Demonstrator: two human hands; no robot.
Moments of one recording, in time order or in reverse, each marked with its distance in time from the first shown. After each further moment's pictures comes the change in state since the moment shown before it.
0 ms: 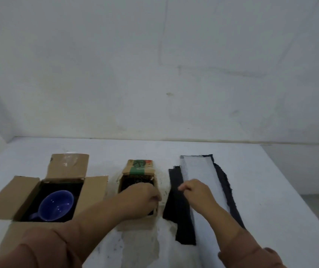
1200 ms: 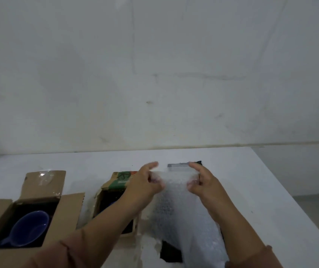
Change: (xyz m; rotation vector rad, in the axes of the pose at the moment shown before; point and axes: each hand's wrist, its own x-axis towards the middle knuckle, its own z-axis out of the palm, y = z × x) left_hand 0.056 0.068 -0.006 -0.948 0.430 -0.147; right_hand -0.004 0.026 -0.073 0.747 0.078 -0.029
